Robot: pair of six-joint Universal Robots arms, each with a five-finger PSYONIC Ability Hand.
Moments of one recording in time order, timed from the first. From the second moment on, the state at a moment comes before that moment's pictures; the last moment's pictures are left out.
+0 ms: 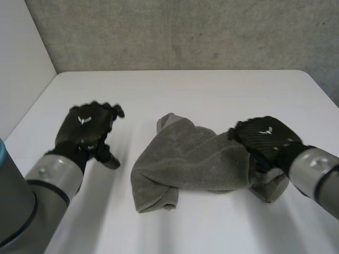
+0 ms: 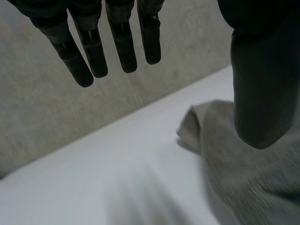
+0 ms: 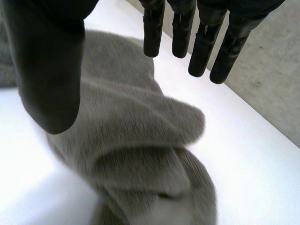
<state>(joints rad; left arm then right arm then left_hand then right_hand) 4.16 -1.61 -1.84 3.28 -1.69 3.24 1.87 -1.53 1.77 0.18 1.28 2.66 0.49 0.49 0.49 0.49 0.50 0.38 0.36 0.38 0.38 0.22</state>
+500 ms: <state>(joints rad) 4.08 -2.06 -1.69 3.38 -1.70 3.24 1.72 -1.24 1.85 -0.08 1.10 2.61 0.60 0.59 0.58 0.59 0.58 0.83 0.84 0.83 0.83 0.64</state>
